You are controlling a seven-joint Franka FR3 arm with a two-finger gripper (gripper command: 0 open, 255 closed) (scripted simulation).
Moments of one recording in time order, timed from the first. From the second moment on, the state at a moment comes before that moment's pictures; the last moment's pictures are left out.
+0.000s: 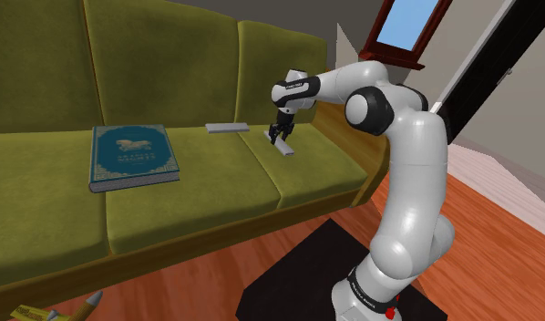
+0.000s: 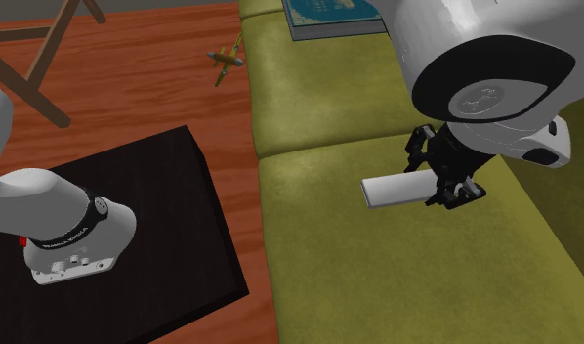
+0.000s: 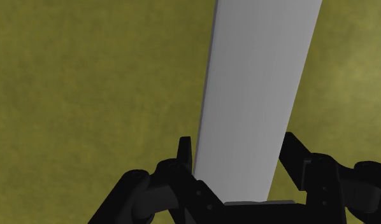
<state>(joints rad) -0.24 0.55 -0.15 -1.56 0.09 2.09 -0.34</state>
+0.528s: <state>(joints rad) -0.24 0.54 -0.15 -1.56 0.09 2.08 -0.33</state>
